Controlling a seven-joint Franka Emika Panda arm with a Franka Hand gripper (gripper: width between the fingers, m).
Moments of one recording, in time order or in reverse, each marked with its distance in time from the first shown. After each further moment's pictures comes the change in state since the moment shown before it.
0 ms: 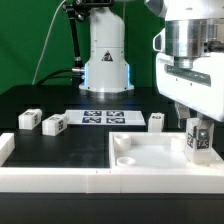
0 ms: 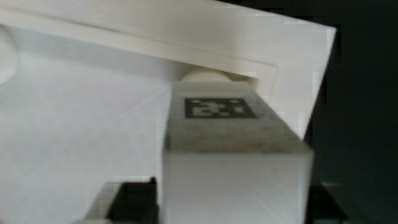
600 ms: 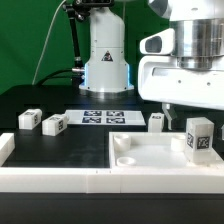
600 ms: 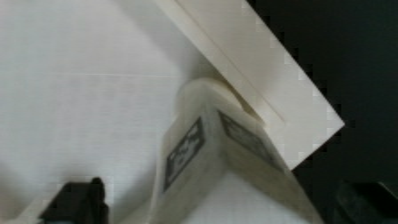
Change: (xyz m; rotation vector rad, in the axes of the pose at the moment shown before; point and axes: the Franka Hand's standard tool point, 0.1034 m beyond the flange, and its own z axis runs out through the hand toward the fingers) arm -0.007 -0.001 0.001 0.000 -0.004 -0.597
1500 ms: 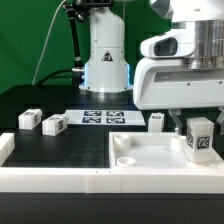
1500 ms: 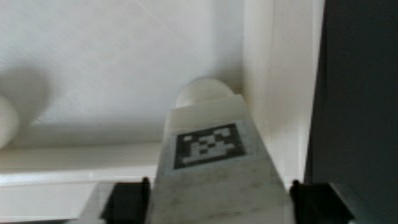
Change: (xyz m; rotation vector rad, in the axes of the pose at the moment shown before) arm -0.002 -0.001 0.001 -0.002 -0.002 -0.633
